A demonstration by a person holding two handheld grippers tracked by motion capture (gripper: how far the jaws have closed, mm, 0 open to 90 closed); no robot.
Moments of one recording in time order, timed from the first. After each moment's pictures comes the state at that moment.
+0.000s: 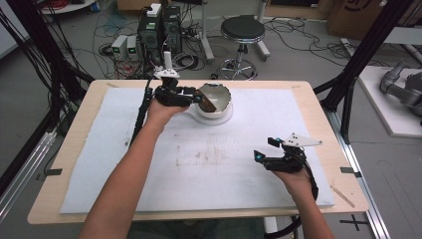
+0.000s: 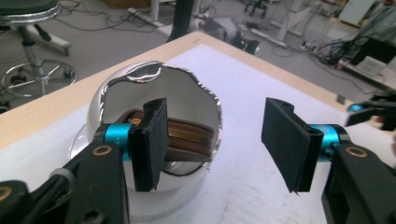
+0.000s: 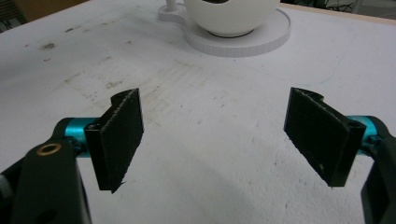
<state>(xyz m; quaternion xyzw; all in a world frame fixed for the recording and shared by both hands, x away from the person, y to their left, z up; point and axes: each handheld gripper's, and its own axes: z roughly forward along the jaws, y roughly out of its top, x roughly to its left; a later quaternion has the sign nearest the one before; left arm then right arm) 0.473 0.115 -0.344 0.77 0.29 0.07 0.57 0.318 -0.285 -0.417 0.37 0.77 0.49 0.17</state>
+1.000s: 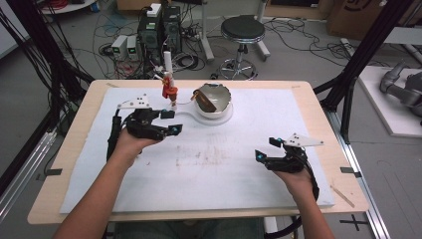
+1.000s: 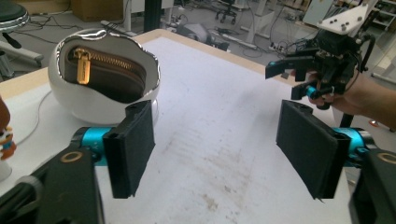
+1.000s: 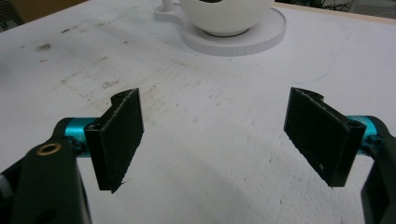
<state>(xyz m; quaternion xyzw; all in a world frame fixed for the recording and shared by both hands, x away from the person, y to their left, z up) 0.373 0.173 -0.358 0.77 0.24 0.06 0.59 0.318 -0.289 -0.418 0.37 0.77 0.49 0.17</state>
